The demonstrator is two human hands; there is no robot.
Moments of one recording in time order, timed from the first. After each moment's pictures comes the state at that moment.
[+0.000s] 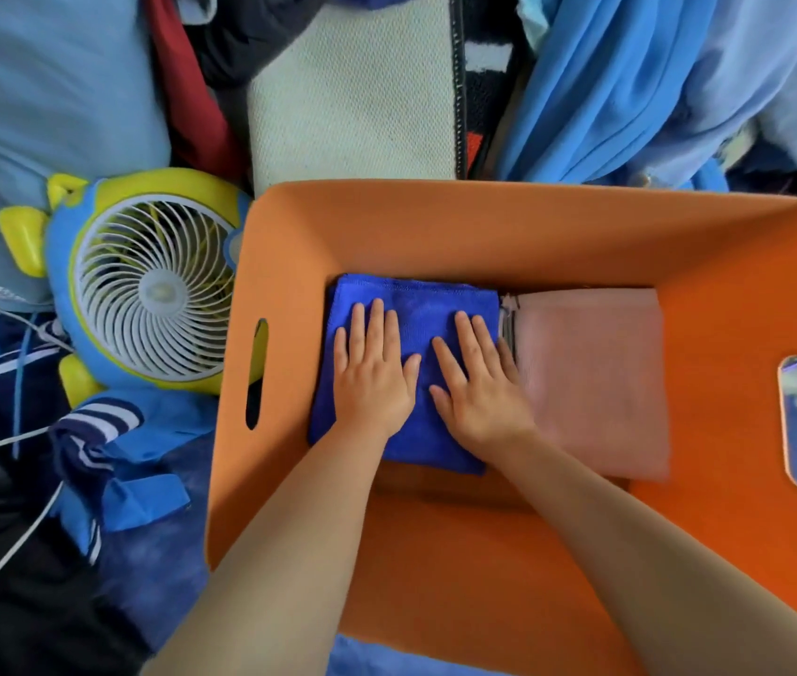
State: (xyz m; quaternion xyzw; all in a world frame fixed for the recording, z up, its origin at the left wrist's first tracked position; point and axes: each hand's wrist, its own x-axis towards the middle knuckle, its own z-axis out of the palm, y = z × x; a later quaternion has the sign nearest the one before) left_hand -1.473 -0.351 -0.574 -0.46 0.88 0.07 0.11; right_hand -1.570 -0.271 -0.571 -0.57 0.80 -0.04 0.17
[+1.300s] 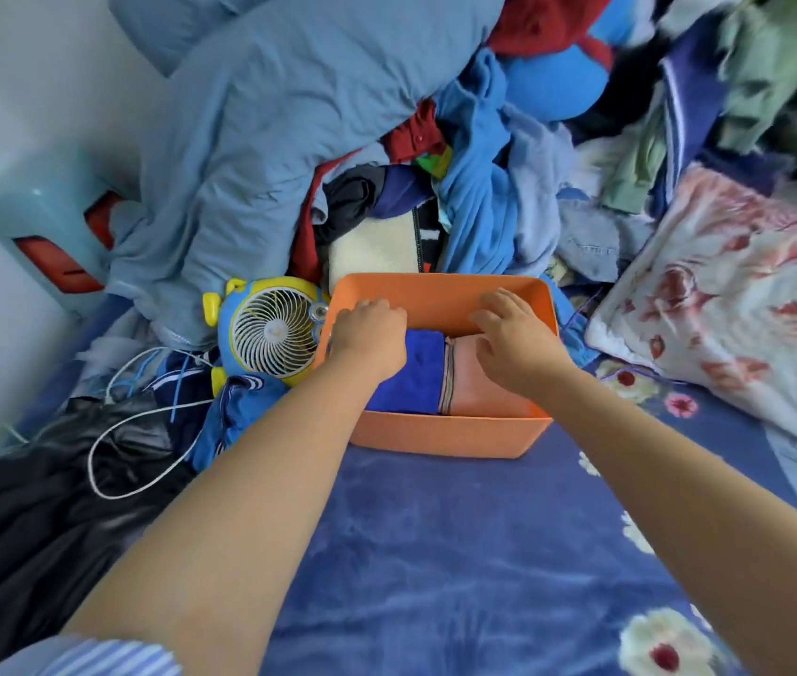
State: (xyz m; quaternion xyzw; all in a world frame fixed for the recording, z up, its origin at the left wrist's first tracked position) left_hand -1.425 -0.202 -0.248 -0.39 0.91 -0.04 0.10; right_hand -1.553 -0.100 -0.266 -0.59 0.79 -0.13 0.08
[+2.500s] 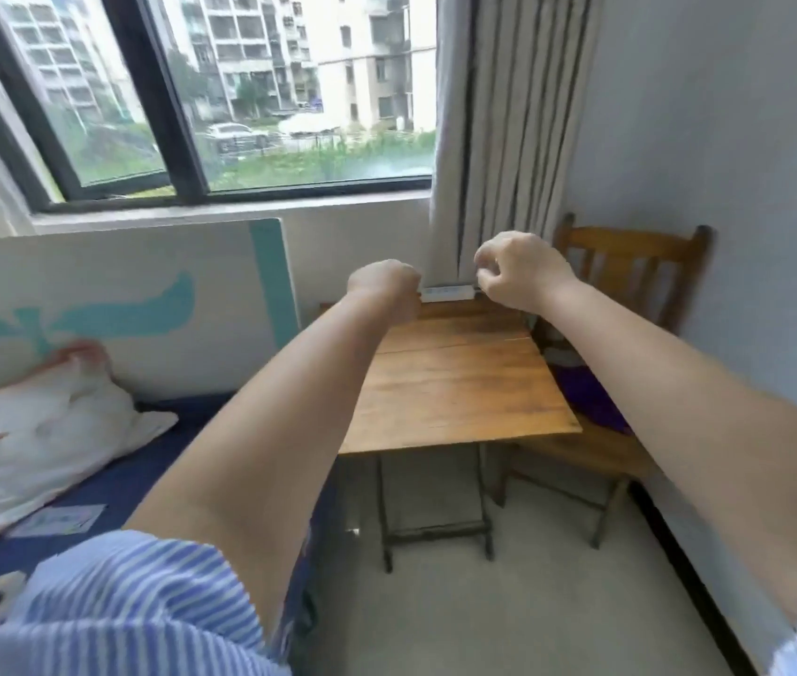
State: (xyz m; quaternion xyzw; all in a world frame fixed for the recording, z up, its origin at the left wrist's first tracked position) left_hand -1.312 0.715 -0.015 0.41 0.91 -0.06 -0.07; right_hand -1.213 0.835 -0.015 0.18 0.96 -0.09 -0.21
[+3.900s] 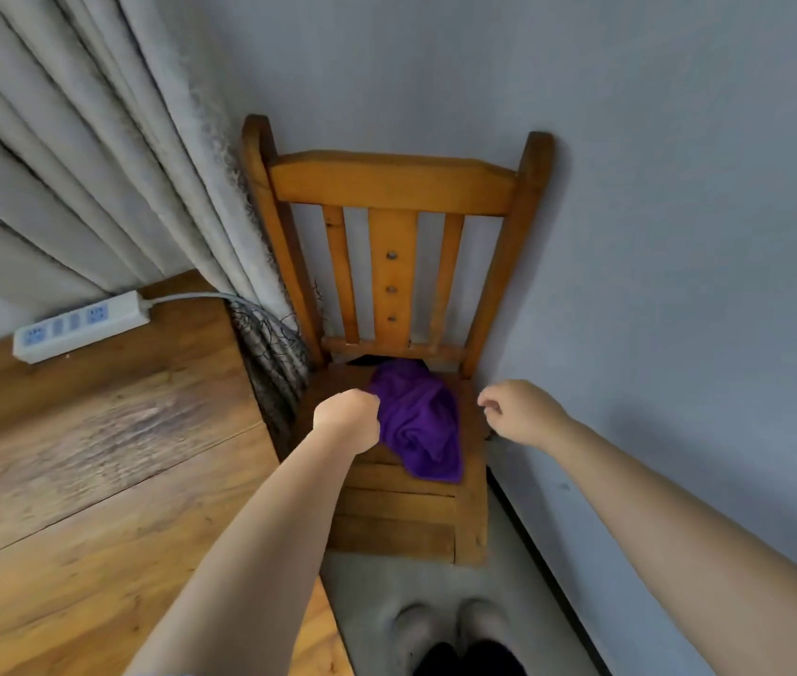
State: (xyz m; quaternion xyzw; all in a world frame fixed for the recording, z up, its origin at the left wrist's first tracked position) left_hand -1.409 1.381 -0.338 0.53 0.80 -0.13 0.26; right_hand -1.228 1.475 -0.331 0.43 0.85 -0.27 0.13
